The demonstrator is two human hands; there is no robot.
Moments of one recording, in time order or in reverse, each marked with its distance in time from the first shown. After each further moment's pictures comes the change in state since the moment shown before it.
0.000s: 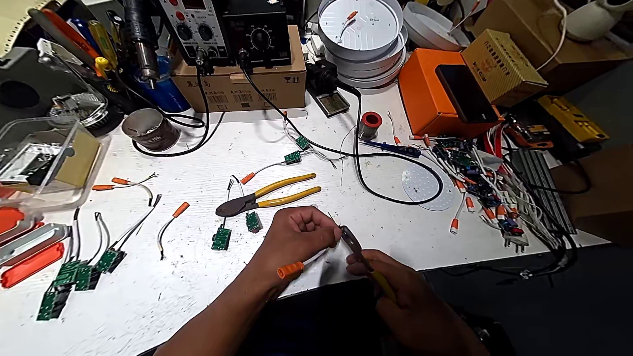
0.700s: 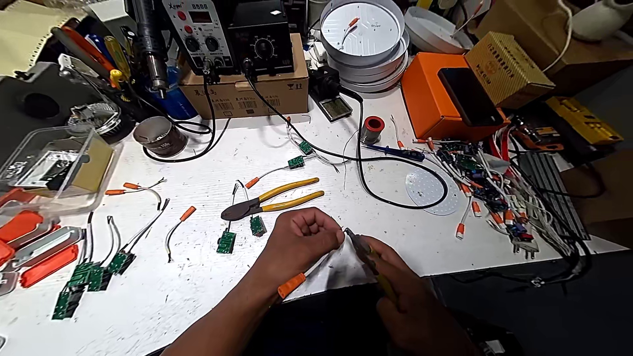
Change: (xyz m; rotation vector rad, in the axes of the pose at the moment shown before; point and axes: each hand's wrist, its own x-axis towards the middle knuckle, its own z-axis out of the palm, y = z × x) left_hand -0.001 0.003 0.002 -0.032 -0.007 0.046; right_hand 0.001 0.001 0.009 -0.081 0.131 -0.015
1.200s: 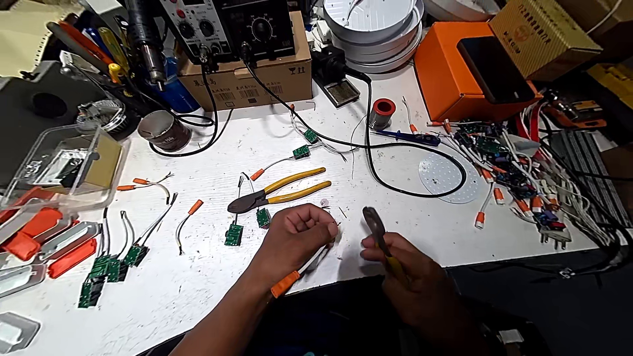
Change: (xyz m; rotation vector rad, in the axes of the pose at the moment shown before) left_hand -0.009 -0.010 -0.016 -0.067 -0.002 -0.001; right_hand 0.010 0.006 0.011 0.144 0.166 -0.044
